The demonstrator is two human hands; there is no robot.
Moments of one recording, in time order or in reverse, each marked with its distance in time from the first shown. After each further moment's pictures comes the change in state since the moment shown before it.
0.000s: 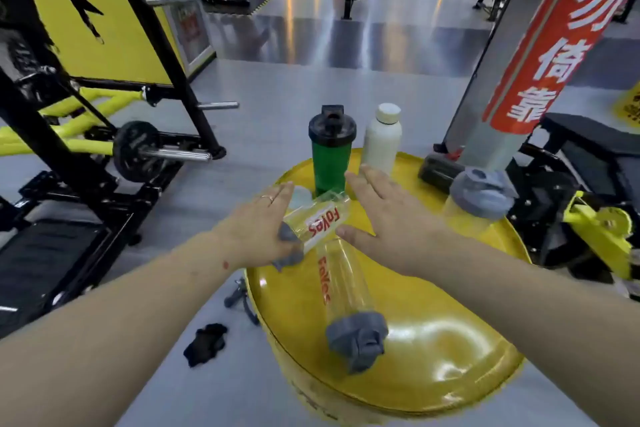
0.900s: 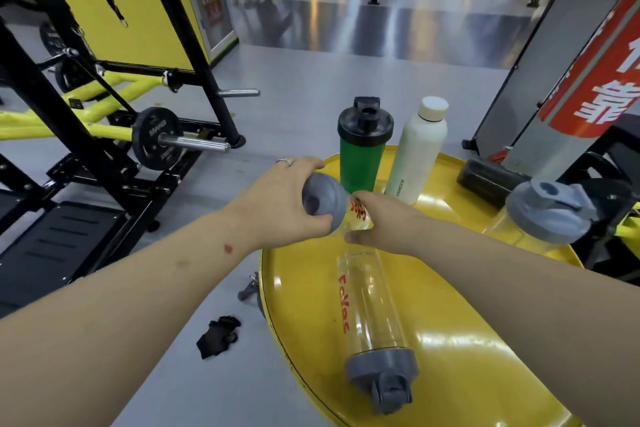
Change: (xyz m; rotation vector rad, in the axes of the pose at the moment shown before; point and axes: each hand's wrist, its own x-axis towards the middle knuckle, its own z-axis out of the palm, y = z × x) left_hand 0.028 -0.005 -0.031 -0.305 0.168 -0.036; right_hand 0.106 0.021 0.068 0.179 -0.269 0.098
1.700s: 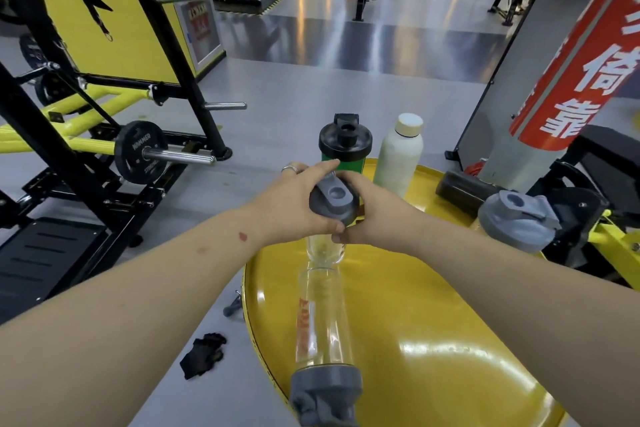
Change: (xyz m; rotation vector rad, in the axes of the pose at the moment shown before) left_hand 0.035 0.021 0.012 -0.122 -0.108 0.015; right_hand -0.022 -0.007 -0.038 0.418 0.149 -0.146
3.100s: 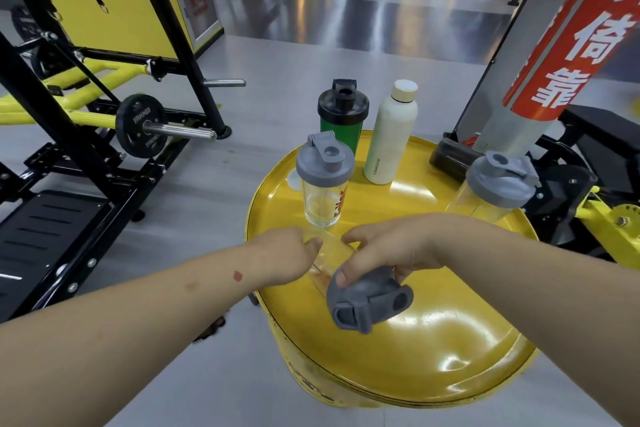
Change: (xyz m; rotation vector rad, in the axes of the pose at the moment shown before) left_hand -0.097 0.018 0.053 0.121 -0.346 -0.488; right_hand -0.086 -0.029 0.010 0.094 -0.703 0.522
